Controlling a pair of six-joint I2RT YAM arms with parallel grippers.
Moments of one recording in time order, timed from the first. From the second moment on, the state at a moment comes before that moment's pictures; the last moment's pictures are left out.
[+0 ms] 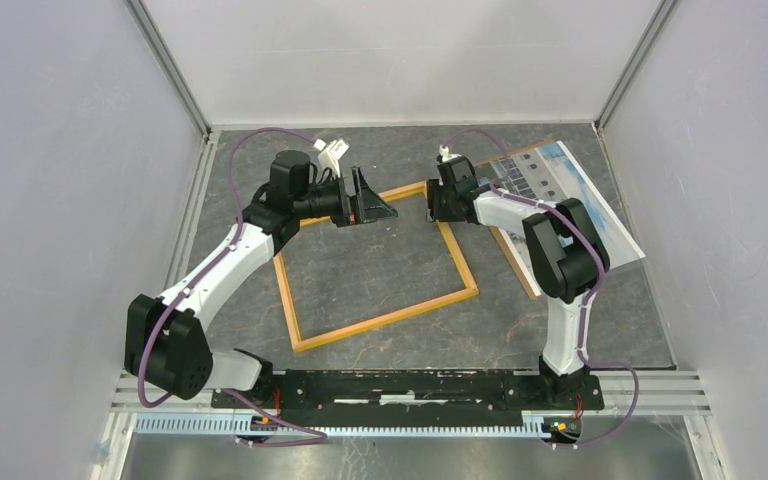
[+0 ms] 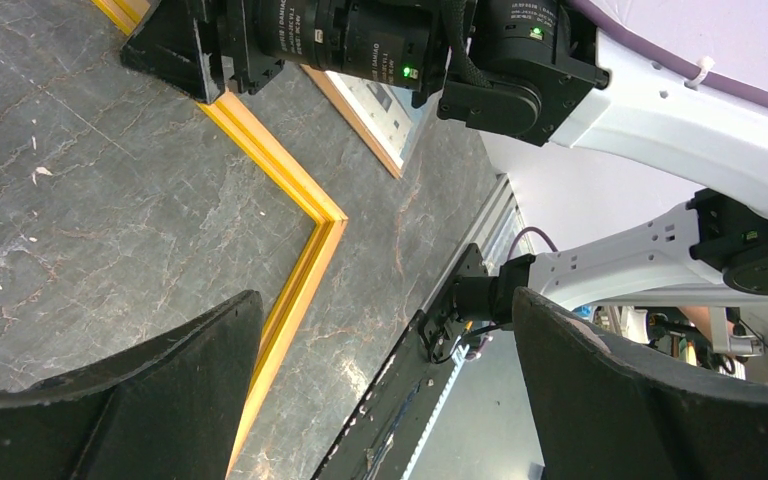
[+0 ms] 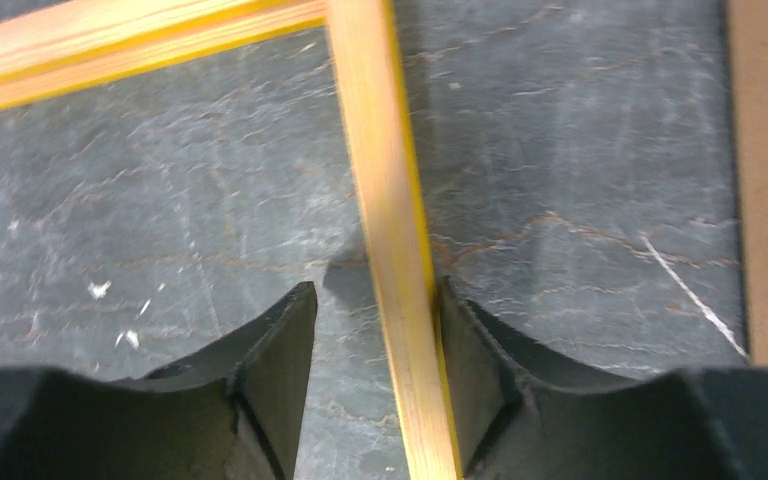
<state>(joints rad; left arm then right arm) -0.39 1.35 1.05 -0.13 0.74 -0.64 0.45 2.00 1.29 -0.16 0.08 0.36</state>
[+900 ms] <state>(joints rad) -0.77 1.73 1.19 -0.02 0.52 -0.75 -0.28 1.29 0.54 -0.15 0.05 0.26</state>
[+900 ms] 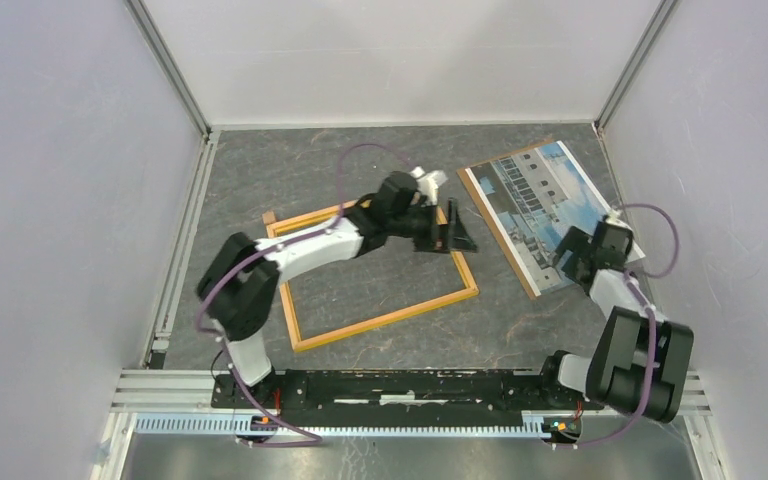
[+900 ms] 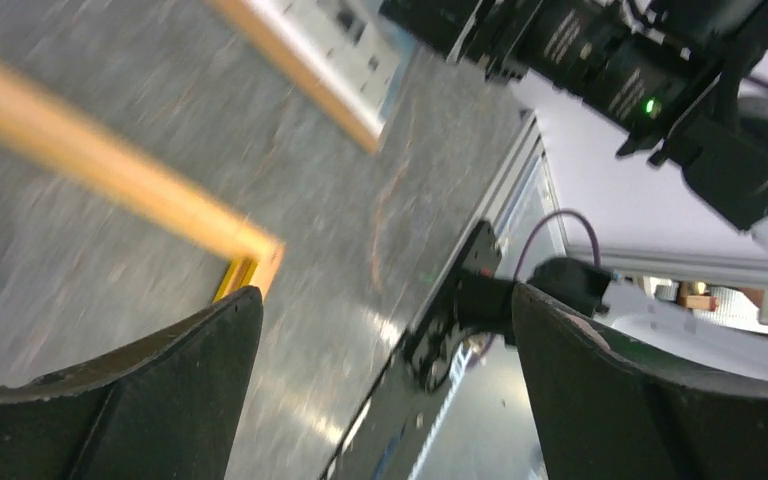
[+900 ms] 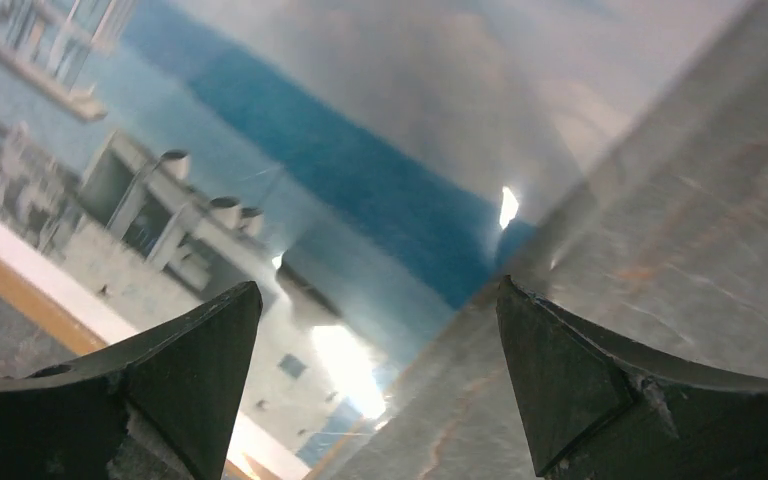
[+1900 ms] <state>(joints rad) -0.98 2.59 2.12 0.00 0.21 -0.95 -0.75 1.28 0.21 0.55 -0.51 0.50</state>
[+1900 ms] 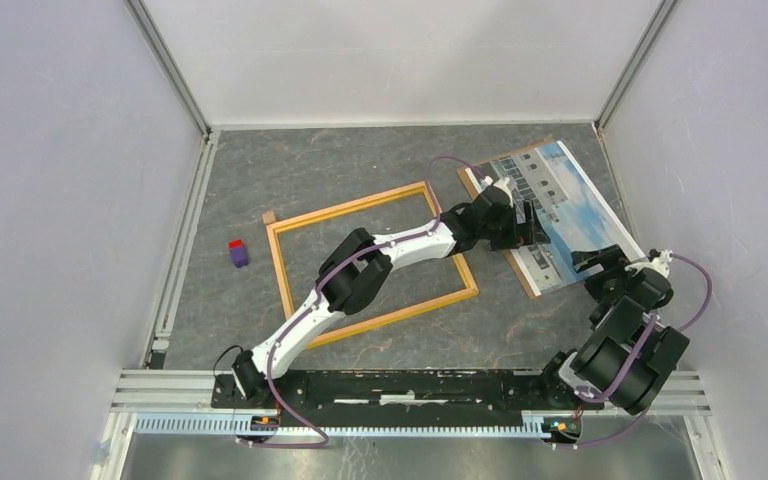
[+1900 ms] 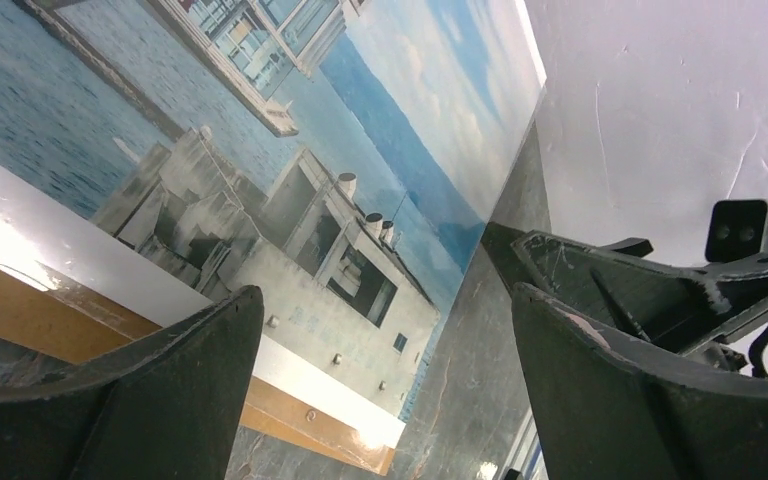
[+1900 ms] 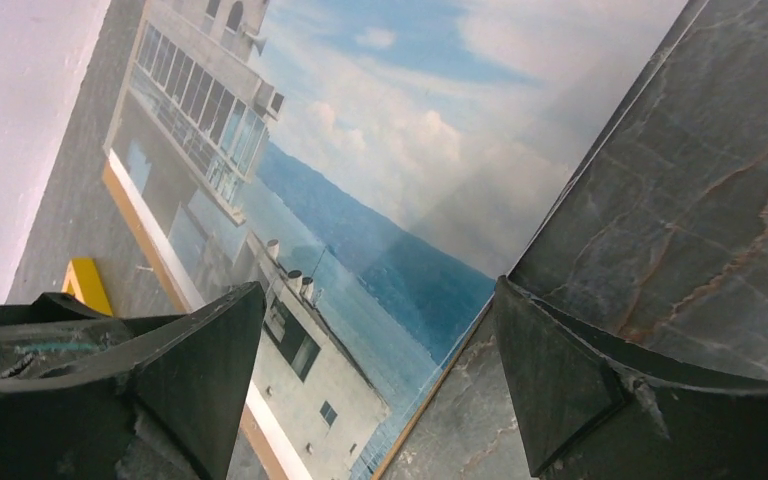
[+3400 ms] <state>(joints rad) -0.91 2.36 1.96 0.02 0.34 -0.82 -0.58 1.28 0.39 0.24 -0.49 0.38</state>
